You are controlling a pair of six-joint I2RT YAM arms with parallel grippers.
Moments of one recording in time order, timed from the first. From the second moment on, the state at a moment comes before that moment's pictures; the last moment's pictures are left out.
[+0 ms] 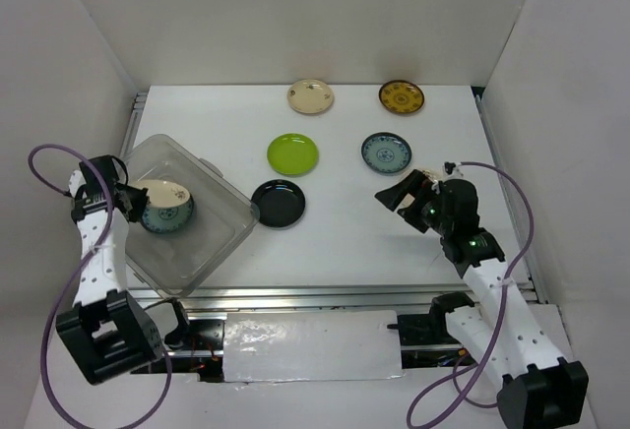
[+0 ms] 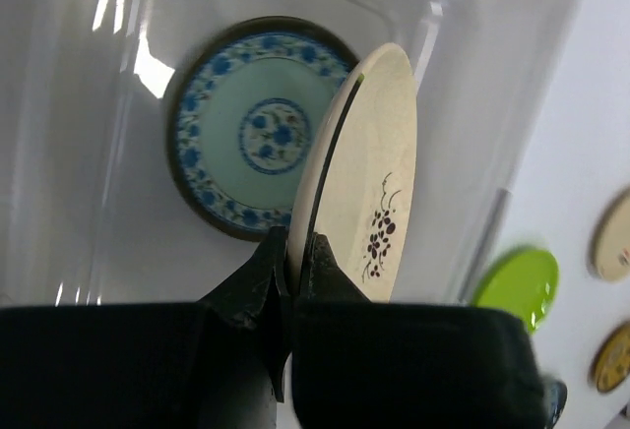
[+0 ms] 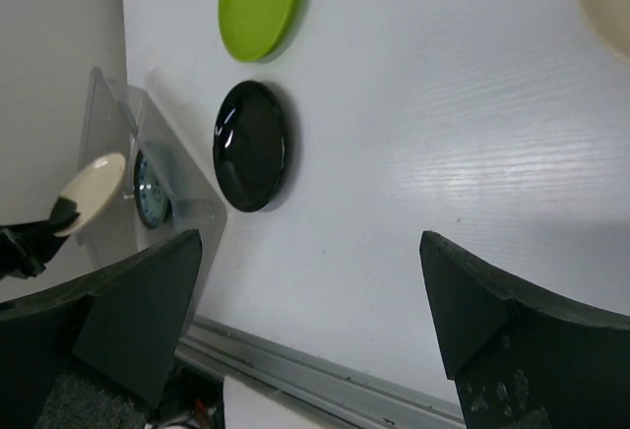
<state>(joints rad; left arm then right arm) 0.41 1.08 0.90 -0.65 -0.07 -0.88 0.19 0.75 0.56 -0.28 -0.25 0.84</state>
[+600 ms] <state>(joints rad) 0.45 1.26 0.96 -0.69 -0.08 -0.86 0.11 0.70 0.45 -0.25 -0.37 0.80</state>
